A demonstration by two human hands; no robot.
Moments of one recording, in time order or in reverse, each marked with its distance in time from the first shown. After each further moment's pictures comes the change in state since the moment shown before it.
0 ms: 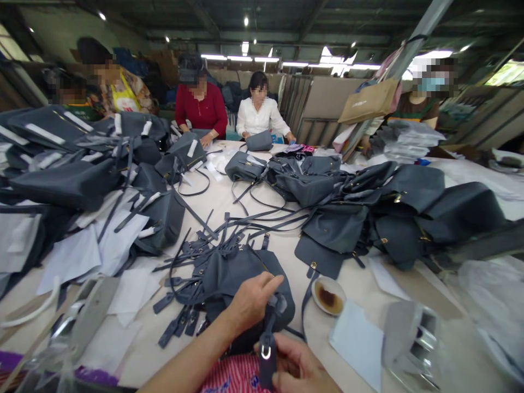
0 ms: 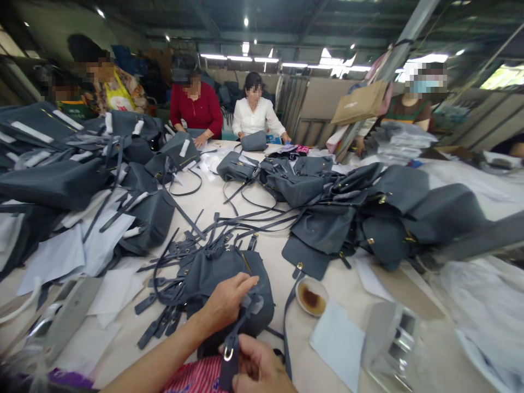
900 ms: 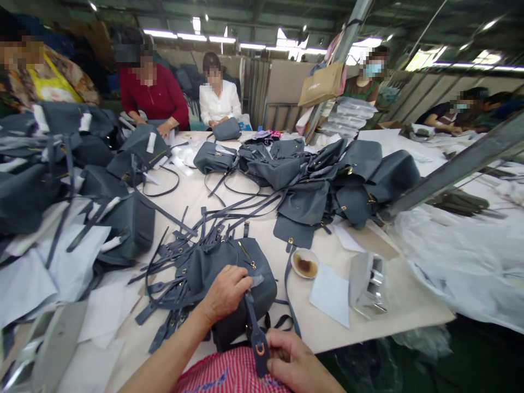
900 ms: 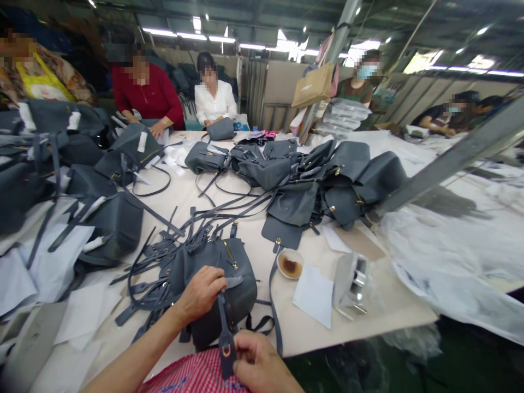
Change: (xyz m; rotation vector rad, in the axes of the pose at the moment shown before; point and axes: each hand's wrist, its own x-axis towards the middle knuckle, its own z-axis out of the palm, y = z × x) left_hand -0.017 -0.018 -0.016 0.150 0.118 0.362; right_hand -0.017 0.007 0.020 -0.110 0.198 -0.031
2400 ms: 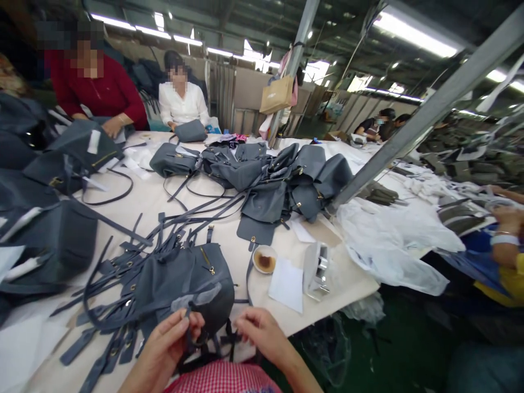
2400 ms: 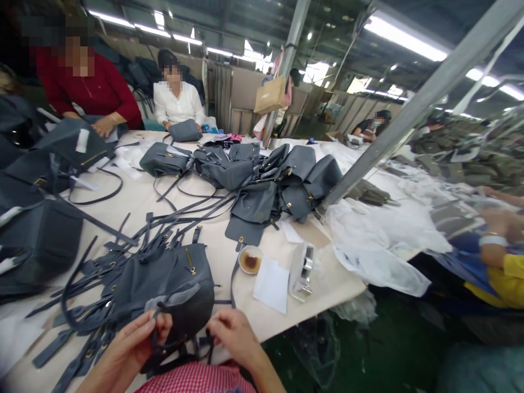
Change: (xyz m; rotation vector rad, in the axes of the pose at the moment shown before) left_hand -0.014 0.081 -0.021 -1.576 0.201 -1.414; right_hand 0.005 0.046 -0.064 -0.455 0.419 0.002
